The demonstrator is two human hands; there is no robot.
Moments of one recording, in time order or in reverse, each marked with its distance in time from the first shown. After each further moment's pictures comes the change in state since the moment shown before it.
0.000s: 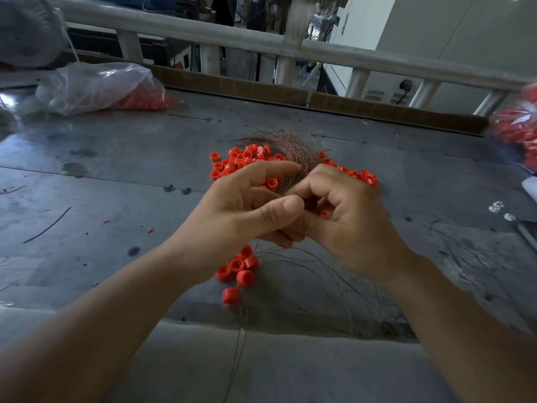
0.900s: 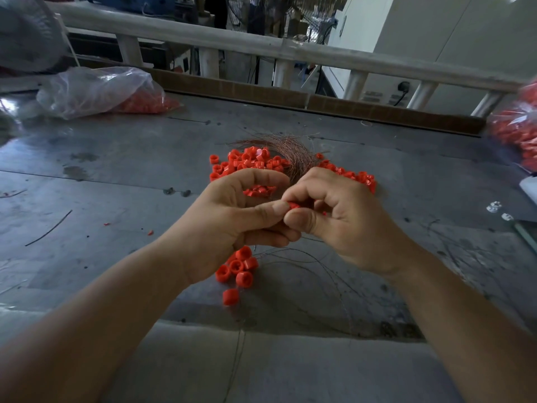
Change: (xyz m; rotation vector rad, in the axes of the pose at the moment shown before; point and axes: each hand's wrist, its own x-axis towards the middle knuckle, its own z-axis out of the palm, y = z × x) left_hand 0.004 -0.001 -0.006 -0.195 0.012 -0.161; right_hand 0.004 0.007 -0.007 0.053 -0.118 -0.012
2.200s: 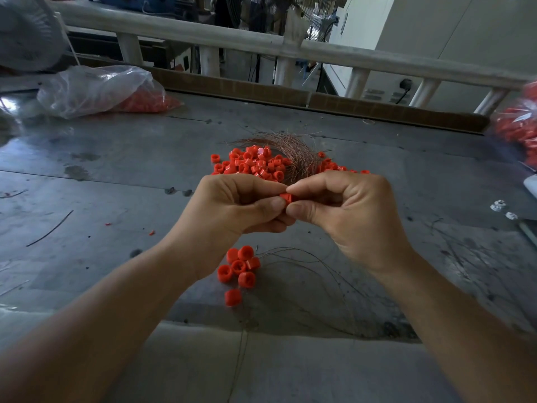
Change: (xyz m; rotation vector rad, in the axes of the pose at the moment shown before) left_hand 0.003 -0.002 0.002 0.158 0.167 0.099; right_hand 0.000 0.002 0.011 0.206 0.278 0.092
